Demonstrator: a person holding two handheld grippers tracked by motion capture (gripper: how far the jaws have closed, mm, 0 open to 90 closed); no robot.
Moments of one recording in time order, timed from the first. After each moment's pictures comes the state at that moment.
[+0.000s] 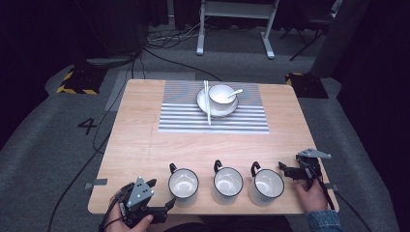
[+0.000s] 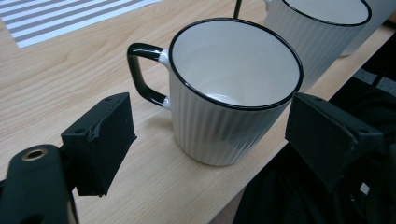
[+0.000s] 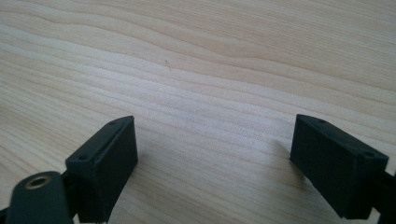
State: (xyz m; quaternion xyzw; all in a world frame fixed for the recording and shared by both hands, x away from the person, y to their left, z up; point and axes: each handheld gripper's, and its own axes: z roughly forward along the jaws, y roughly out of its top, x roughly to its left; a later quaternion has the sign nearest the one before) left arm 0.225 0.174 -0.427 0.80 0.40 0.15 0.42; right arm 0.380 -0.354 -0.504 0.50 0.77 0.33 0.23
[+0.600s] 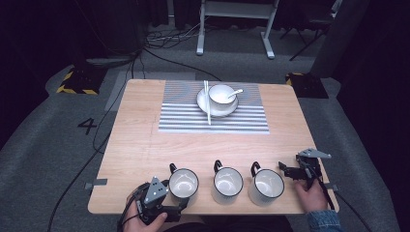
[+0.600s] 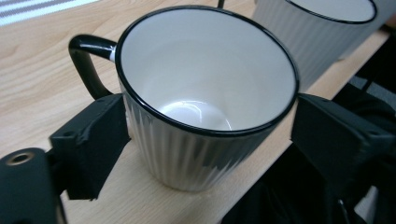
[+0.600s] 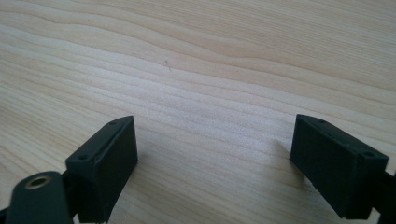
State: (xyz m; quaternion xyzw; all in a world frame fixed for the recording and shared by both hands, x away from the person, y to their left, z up) left arm 0.237 0.143 -0.451 0.80 0.40 0.13 0.43; right arm 0.380 -0.354 -0.504 0.50 0.77 0.33 0.23
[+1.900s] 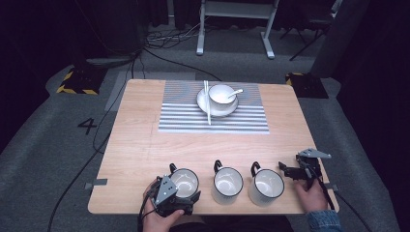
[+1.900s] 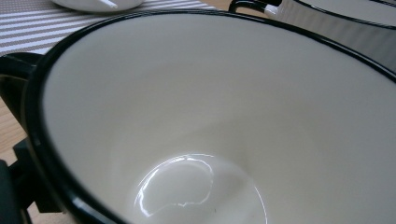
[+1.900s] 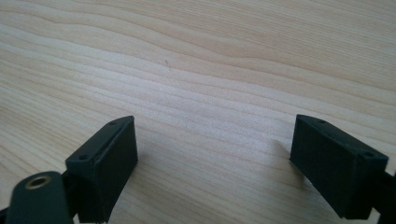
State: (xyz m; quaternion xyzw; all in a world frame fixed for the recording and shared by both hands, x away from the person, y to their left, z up) left arm 0.263 0.119 -0.503 0.74 0.37 0.18 0.53; right arm 0.380 -0.354 -0.504 0.50 0.77 0.33 0.23
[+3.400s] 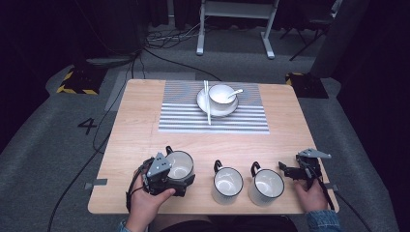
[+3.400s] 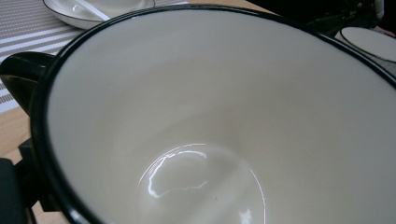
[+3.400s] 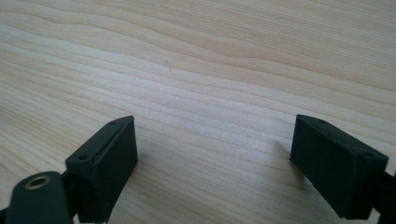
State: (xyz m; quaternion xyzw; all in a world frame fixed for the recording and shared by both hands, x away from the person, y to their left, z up) left arm 0.302 0.141 -0.437 0.77 0.36 0.14 0.50; right arm 0.380 -0.354 -0.504 0.50 0.77 0.33 0.23
